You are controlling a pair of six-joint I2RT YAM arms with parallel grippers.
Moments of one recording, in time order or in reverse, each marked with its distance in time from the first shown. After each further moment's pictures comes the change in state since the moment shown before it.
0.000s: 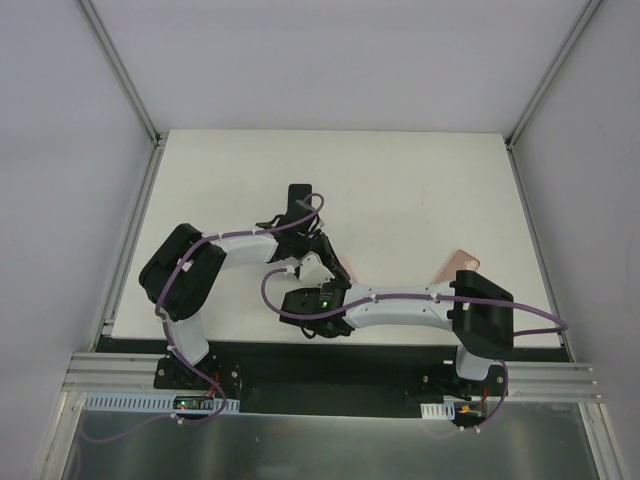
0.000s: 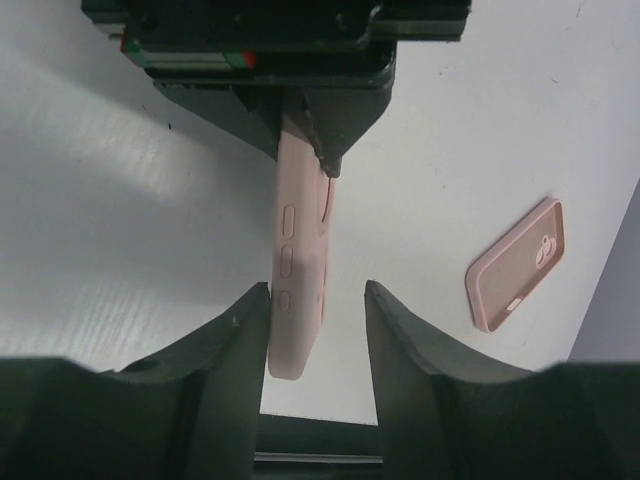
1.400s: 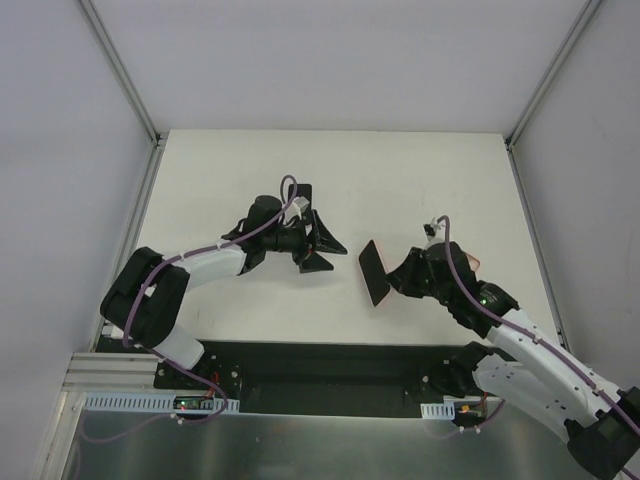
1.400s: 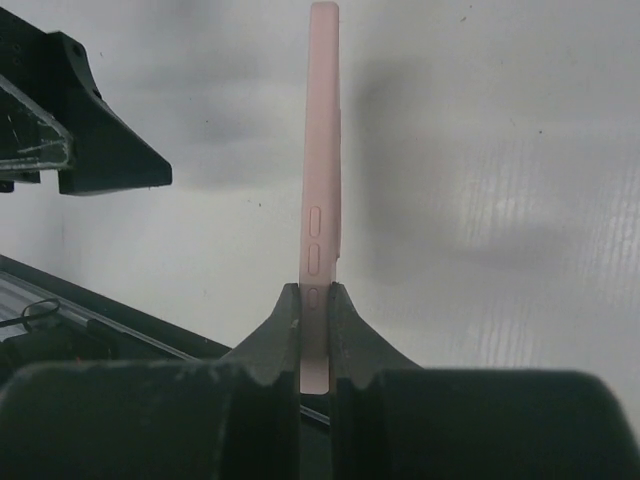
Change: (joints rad) left arm 0.118 -0.246 -0.178 0.333 0.143 0.002; right arm -0.696 -0.994 -0.625 0.477 -0.783 0.123
